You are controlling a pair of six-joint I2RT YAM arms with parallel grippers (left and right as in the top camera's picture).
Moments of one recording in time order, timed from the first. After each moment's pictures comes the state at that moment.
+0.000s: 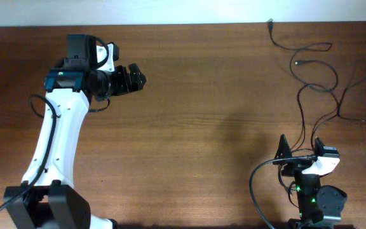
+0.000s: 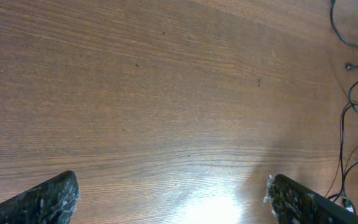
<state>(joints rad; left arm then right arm) 0.01 1.64 1.48 -0.90 0.37 -0.22 -0.11 0.01 0.01 -0.07 -0.08 0.17</state>
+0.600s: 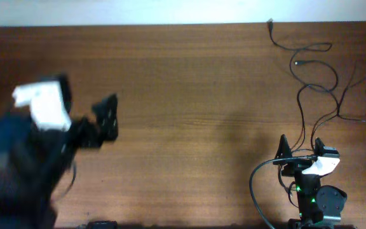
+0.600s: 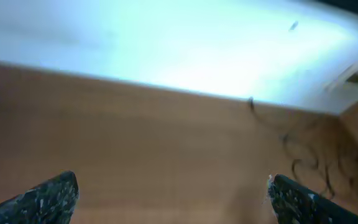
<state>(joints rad) 0.00 0.88 1.48 -0.99 0.20 -0.22 -0.11 0.01 0.01 -0.07 -0.07 0.17</state>
